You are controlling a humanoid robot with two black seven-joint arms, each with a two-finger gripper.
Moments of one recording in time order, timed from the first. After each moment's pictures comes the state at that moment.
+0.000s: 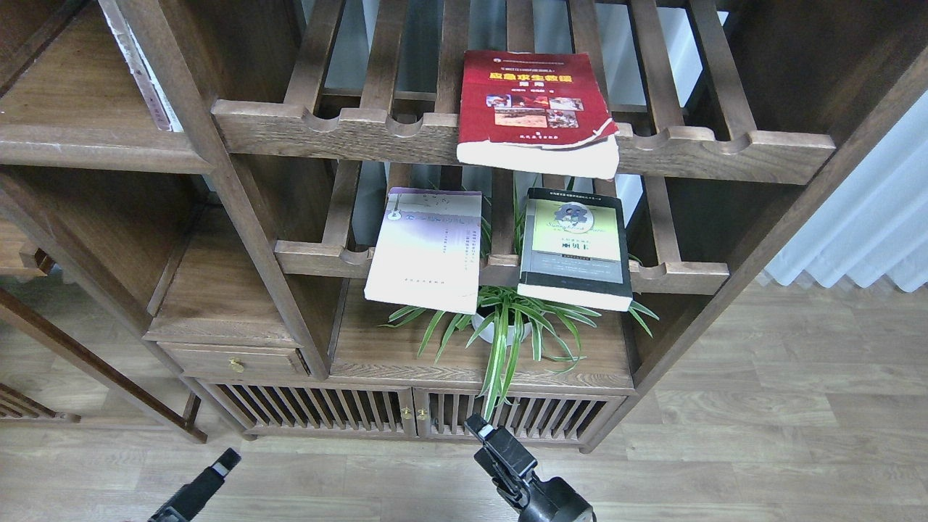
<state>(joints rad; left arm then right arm) 0.28 0.46 -0.89 -1.12 0.01 -0.49 -0.20 -0.20 0.01 0.85 1.10 0.04 0.48 -0.03</state>
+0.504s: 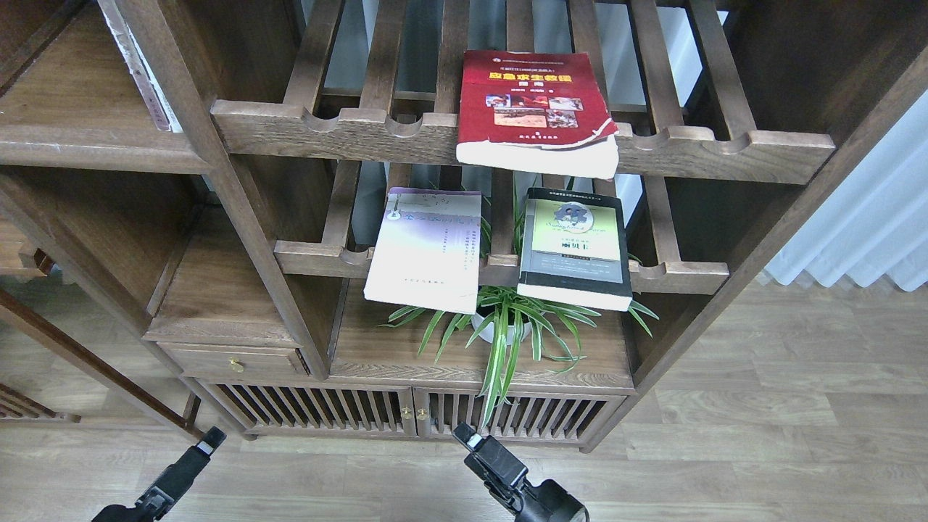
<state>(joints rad) 0.27 0.47 -0.93 -1.16 0.02 -0.49 -0.19 -0.14 0.01 0.79 0.96 0.04 0.58 -0.02</state>
